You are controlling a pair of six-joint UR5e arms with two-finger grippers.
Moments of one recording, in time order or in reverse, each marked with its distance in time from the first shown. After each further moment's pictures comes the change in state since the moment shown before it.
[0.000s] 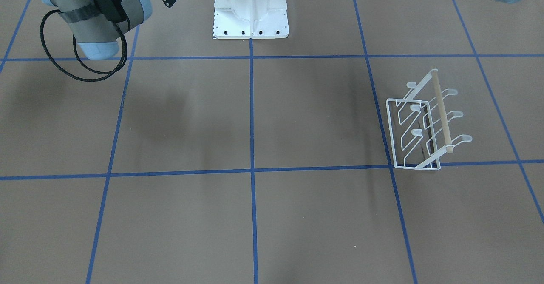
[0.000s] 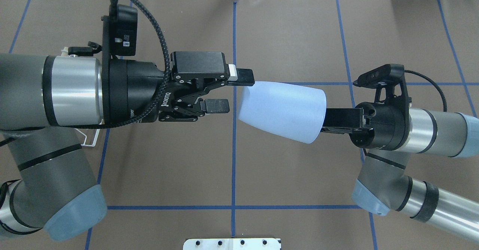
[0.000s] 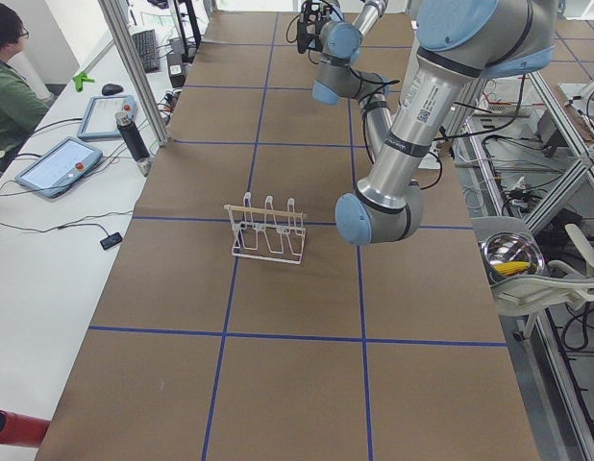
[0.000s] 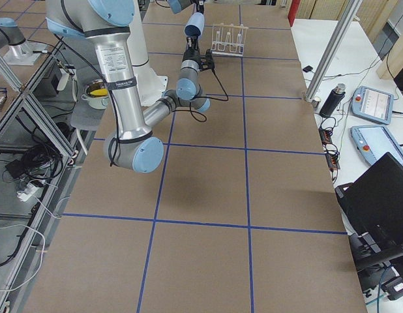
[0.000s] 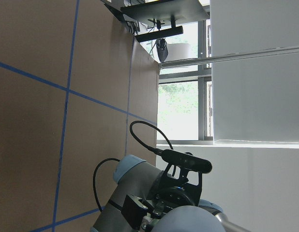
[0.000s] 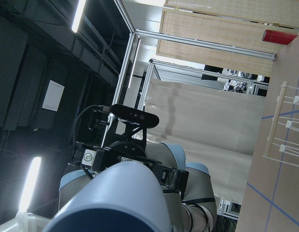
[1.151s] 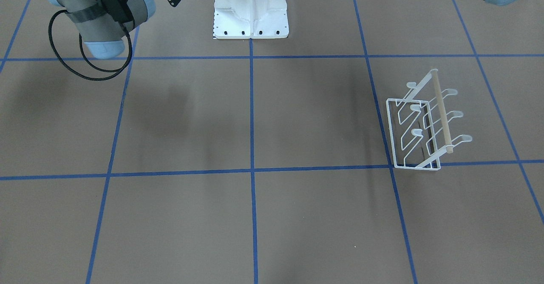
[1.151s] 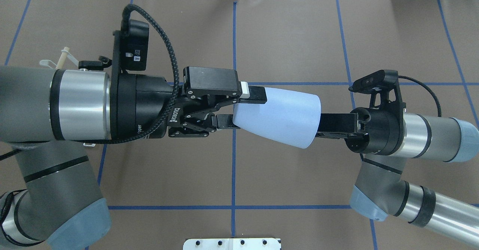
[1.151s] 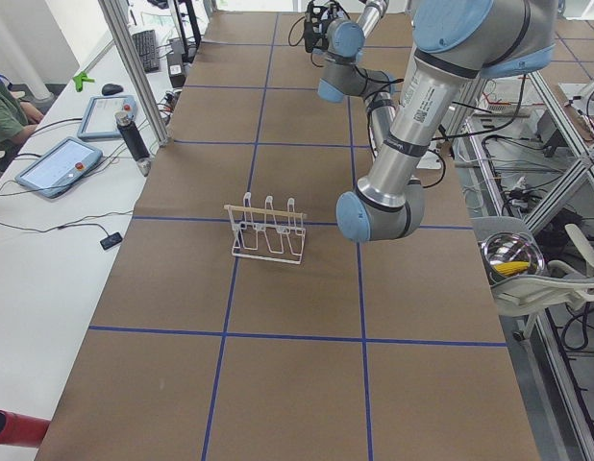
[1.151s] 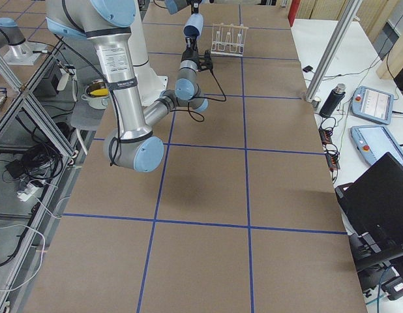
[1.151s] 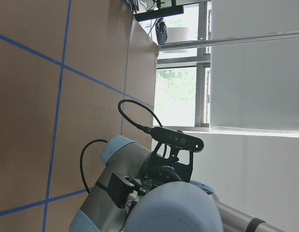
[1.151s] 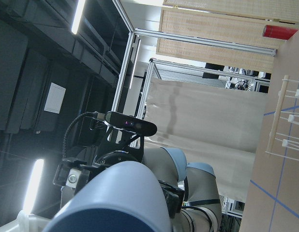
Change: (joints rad) left arm 0.042 -0.018 -0.006 0.000 -0.003 -0.048; right arm -0.025 0.001 -0.003 0.001 -0.017 -0.001
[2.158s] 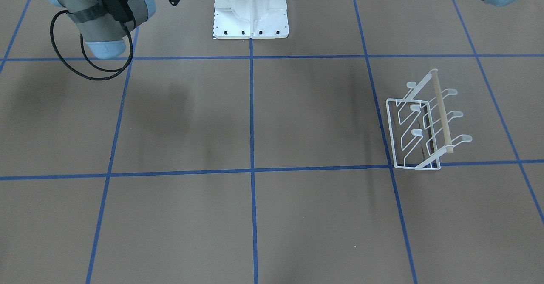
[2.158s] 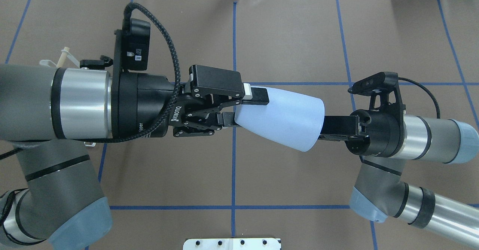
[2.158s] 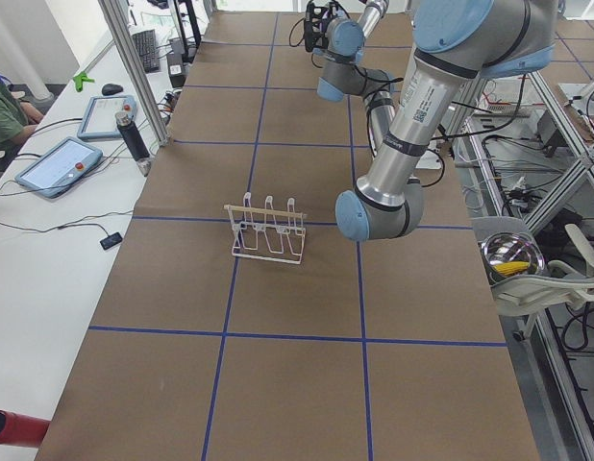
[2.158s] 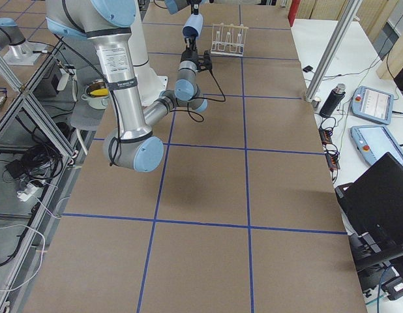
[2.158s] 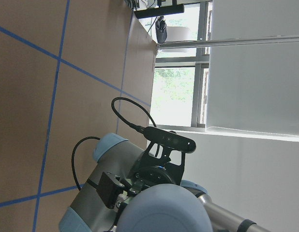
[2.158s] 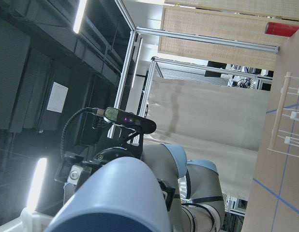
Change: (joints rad) left arm -0.002 -0.004 0.003 0.000 -0.001 -0.010; right arm -0.007 -0.001 -0.001 0.013 0.000 0.001
